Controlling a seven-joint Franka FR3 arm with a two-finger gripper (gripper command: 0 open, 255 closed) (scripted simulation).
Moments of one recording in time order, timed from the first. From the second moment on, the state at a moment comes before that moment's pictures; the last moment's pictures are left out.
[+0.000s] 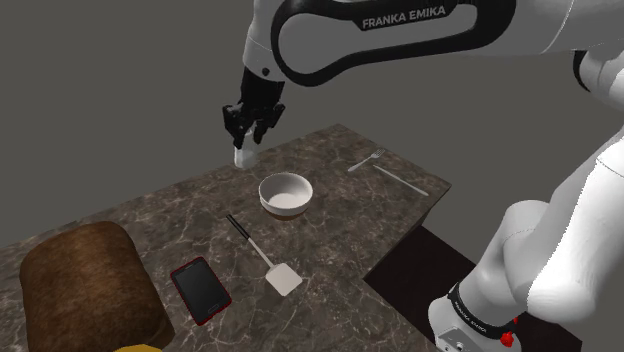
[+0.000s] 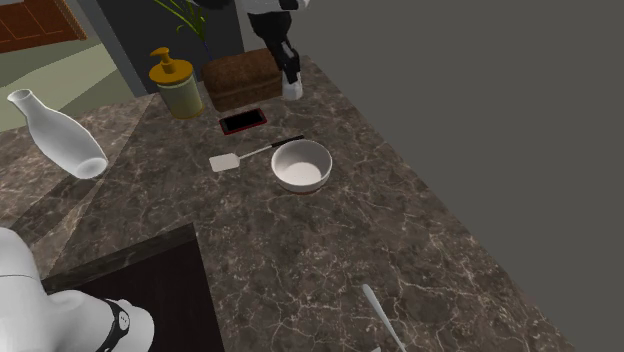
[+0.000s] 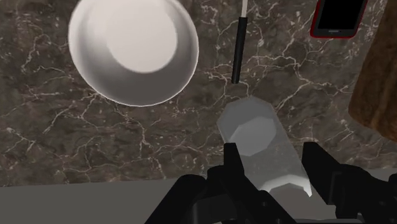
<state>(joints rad) 0.34 -0.04 0.16 -1.91 0.03 2.15 0.38</state>
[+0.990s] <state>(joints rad) 0.52 0.07 0.34 -1.79 -0.11 2.11 0.78</state>
